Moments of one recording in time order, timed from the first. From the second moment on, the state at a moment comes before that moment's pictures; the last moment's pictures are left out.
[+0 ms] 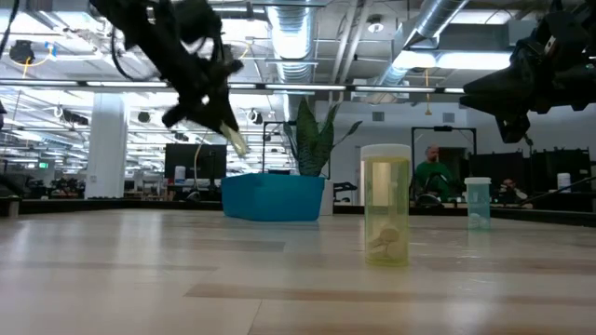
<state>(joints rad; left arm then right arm) 0.45 1.26 0.82 -0.28 -0.07 -0.54 -0.10 0.01 0.05 -0.09 0.08 0.39</state>
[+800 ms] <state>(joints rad) 0.52 1.95 1.61 -0.82 0.02 -0.02 -0.10 0.01 0.05 -0.09 0.08 0.39</state>
